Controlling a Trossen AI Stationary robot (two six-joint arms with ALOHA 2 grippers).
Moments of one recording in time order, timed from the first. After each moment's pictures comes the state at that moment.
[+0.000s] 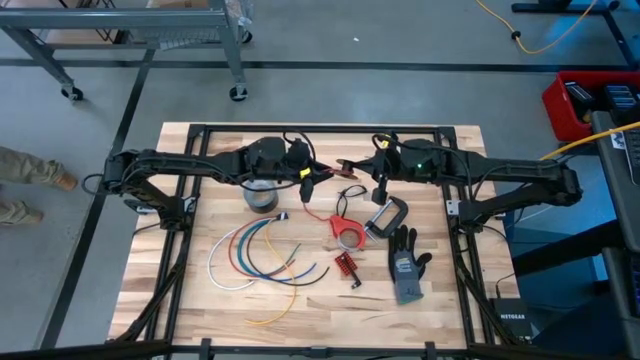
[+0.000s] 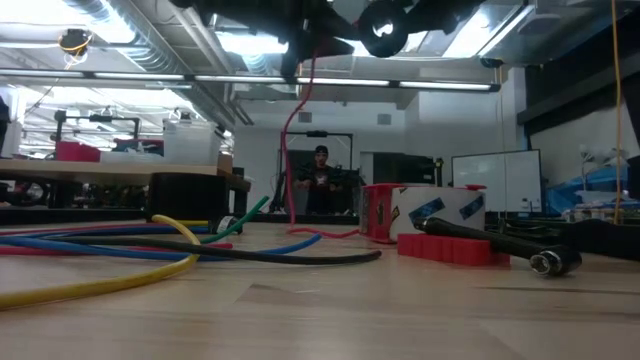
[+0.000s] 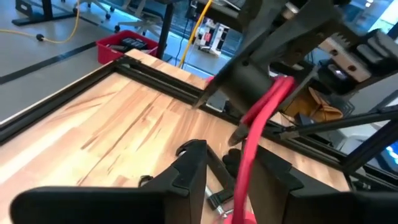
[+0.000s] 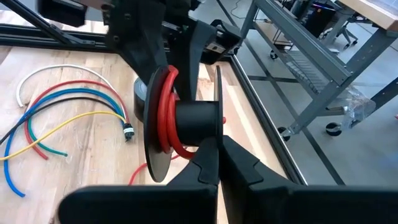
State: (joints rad) left arm 0.18 1.49 1.08 0.15 0.03 -0.33; right arm -0.09 1.13 1.05 -0.34 0.19 -0.15
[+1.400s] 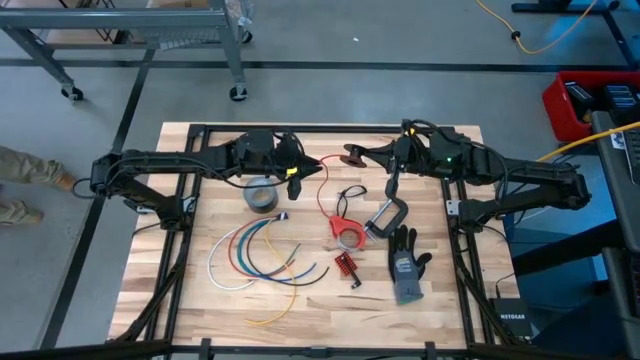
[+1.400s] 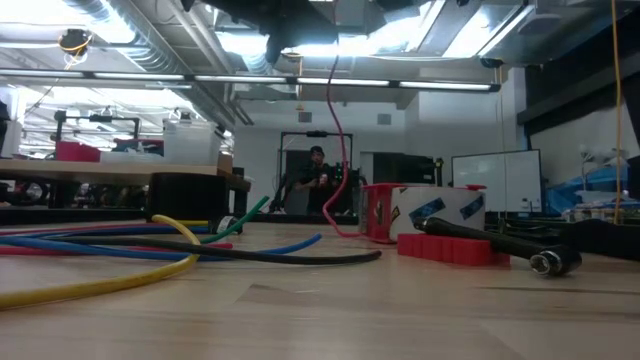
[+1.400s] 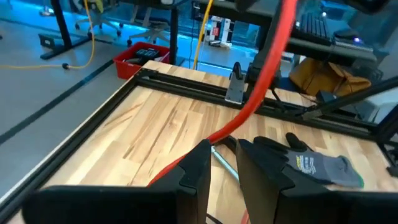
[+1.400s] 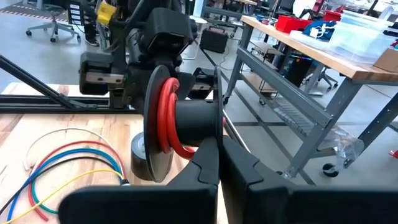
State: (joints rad) left arm 0.19 1.38 1.08 0.01 0.01 -0.11; right arm -0.09 1.01 1.05 -0.22 0.19 -0.15
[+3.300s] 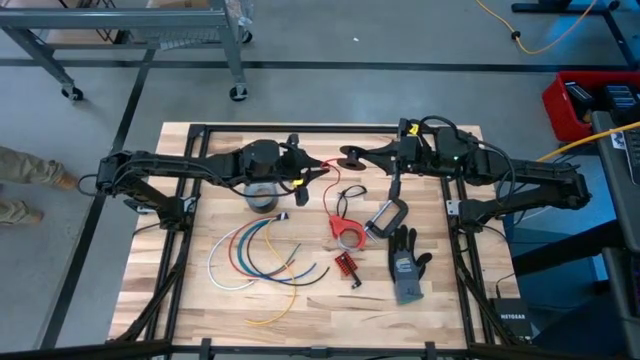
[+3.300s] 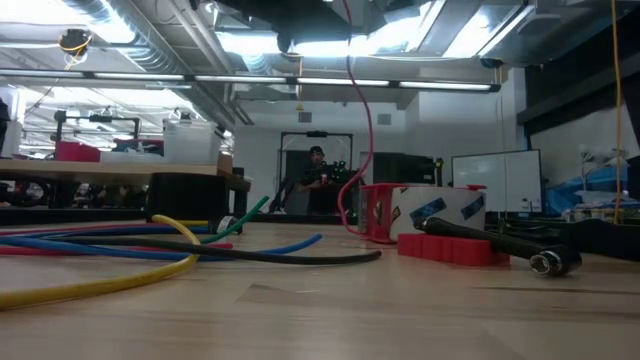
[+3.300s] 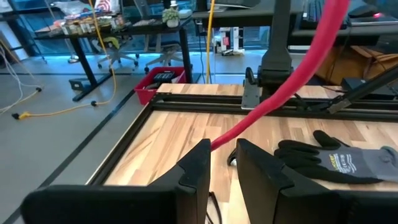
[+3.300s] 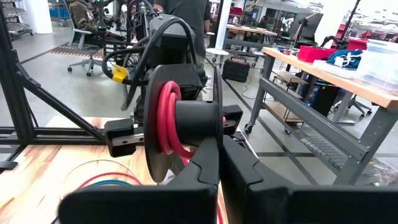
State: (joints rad) left arm 0.12 1.44 1.08 0.13 -0.12 0.08; right arm -0.09 1.01 1.05 -0.10 0.07 -0.13
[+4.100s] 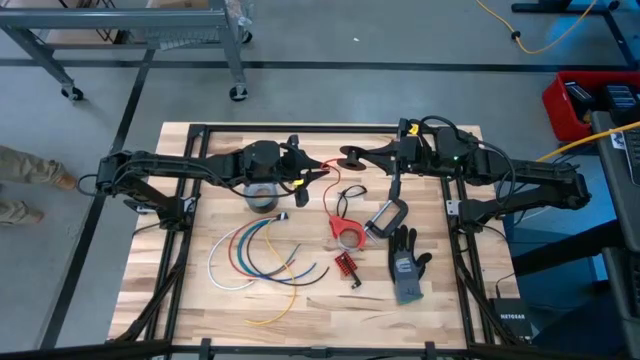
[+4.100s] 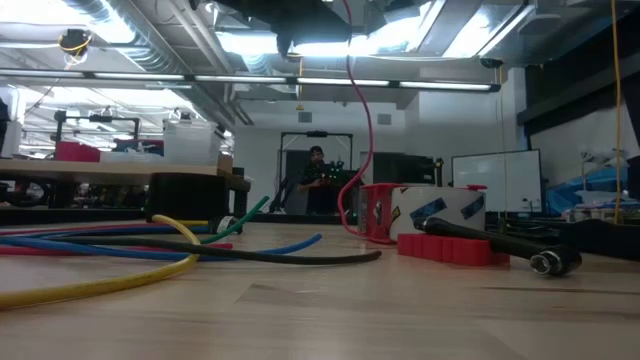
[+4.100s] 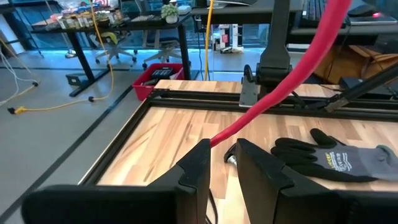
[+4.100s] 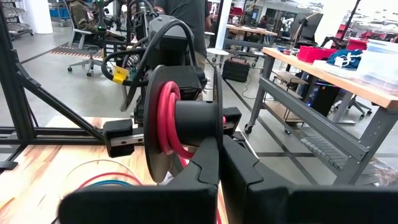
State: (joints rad) left arm 0.12 1.44 1.08 0.11 -0.12 0.06; right arm -0.09 1.01 1.05 -0.10 0.07 -0.13
